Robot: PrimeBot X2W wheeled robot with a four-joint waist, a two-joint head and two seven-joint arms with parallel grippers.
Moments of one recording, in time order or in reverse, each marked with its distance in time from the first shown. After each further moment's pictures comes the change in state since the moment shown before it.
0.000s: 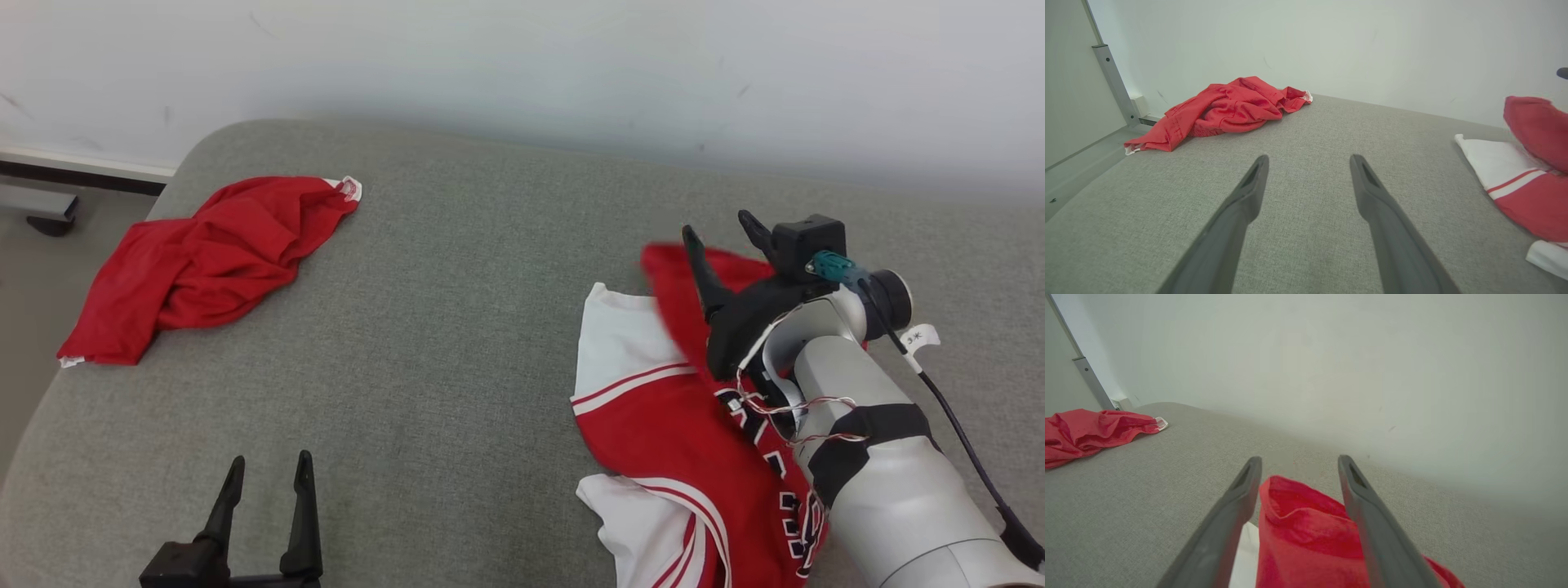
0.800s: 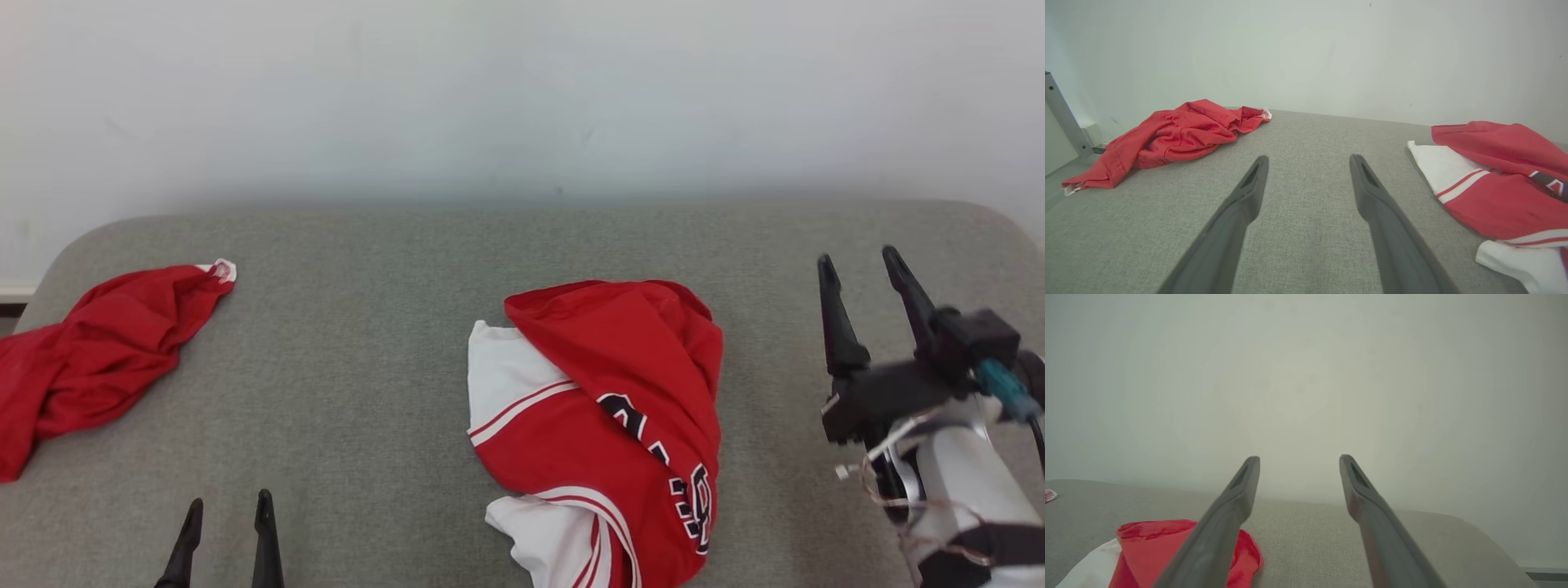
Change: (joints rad) left arm 0.088 0.001 0.075 -0.046 0.027 -0.002 0.000; right arm 0.336 -0.132 -0.174 -0.425 0.043 0.000 -0.102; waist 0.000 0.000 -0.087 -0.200
